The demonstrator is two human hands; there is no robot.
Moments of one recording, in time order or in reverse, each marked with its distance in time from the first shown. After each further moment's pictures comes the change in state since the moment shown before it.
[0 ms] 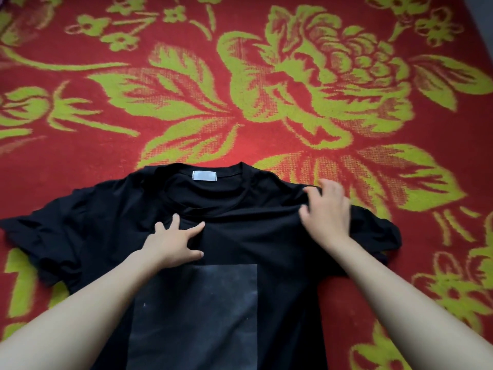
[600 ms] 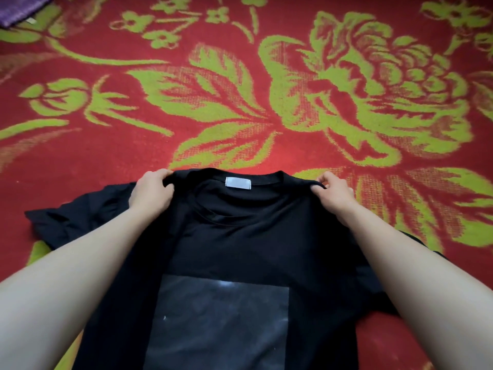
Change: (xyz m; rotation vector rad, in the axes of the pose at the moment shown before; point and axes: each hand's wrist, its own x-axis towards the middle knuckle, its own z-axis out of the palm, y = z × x) left_hand 0.054 -0.083 -0.062 -0.618 0.641 -0.265; right_hand 0.093 -0.043 0.021 0.468 -0.307 0.240
